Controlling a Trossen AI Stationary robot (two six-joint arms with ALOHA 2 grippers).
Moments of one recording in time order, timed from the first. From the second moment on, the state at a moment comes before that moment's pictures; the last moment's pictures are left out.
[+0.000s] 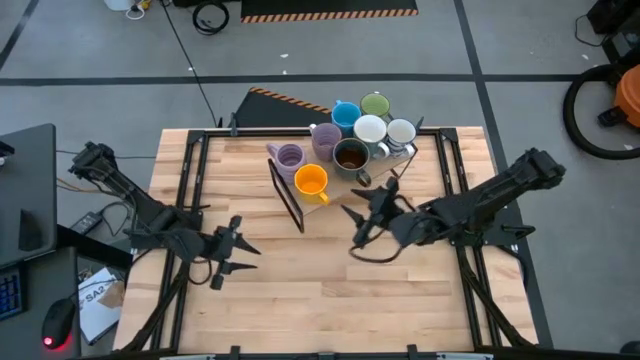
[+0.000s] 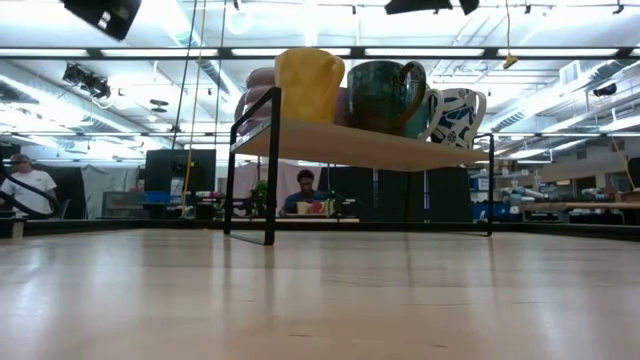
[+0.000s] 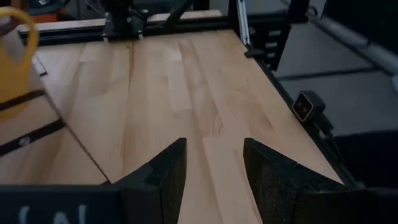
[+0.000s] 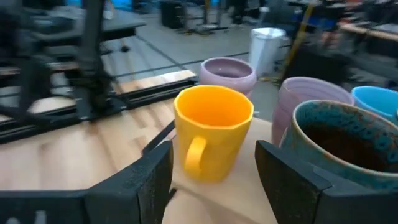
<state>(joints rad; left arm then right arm) -0.67 0.87 0.59 -0.15 -0.45 -0.21 0.41 1.35 1.04 -0.11 0.95 0.31</state>
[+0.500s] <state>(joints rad) -0.67 0.58 0.40 -0.06 -0.46 -0.25 0.41 0.82 0.49 0.25 0.80 0.24</state>
